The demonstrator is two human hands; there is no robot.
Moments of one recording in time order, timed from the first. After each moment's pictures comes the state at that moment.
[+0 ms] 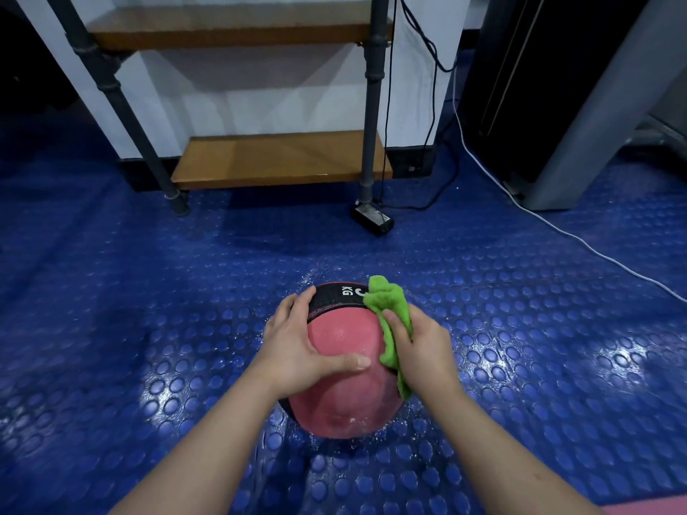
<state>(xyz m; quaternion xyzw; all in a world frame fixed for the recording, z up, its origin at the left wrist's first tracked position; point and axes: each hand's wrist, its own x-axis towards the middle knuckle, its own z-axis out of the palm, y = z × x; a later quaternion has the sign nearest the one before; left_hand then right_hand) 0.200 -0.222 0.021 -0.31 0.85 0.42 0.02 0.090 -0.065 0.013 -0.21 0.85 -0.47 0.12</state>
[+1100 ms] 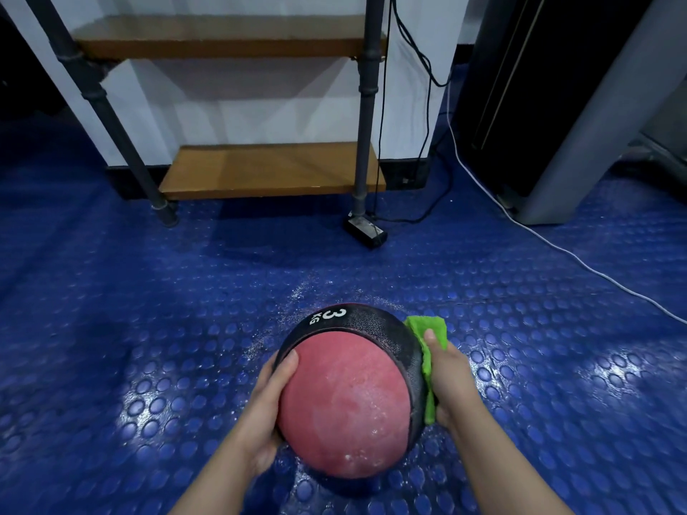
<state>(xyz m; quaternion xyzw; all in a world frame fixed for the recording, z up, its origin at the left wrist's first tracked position) 0.222 -0.205 -0.030 -0.40 0.43 0.80 -0.08 0.050 -0.045 -0.027 0.10 0.71 -0.65 0.26</state>
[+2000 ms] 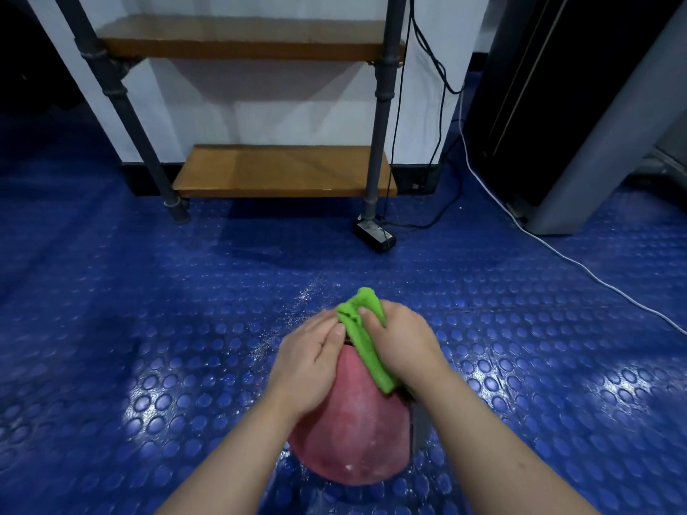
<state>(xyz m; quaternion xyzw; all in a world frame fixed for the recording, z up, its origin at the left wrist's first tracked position) 0.174 -0.213 0.006 -0.22 0.87 0.41 -0.14 0.057 -0.107 0.033 -0.26 0.91 -0.25 0.18</state>
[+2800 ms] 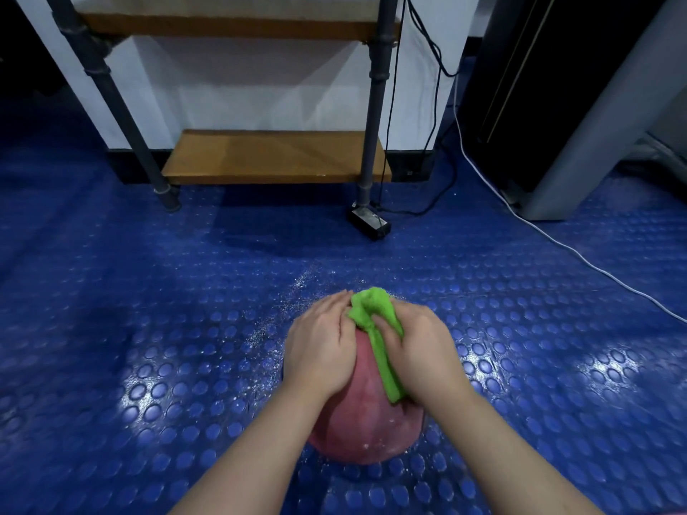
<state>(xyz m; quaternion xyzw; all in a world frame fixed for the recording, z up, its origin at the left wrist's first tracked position) 0.155 -0.192 0.008 -0.27 0.90 0.32 -0.13 0.082 -0.072 0.041 -0.33 0.89 -0.32 0.06</state>
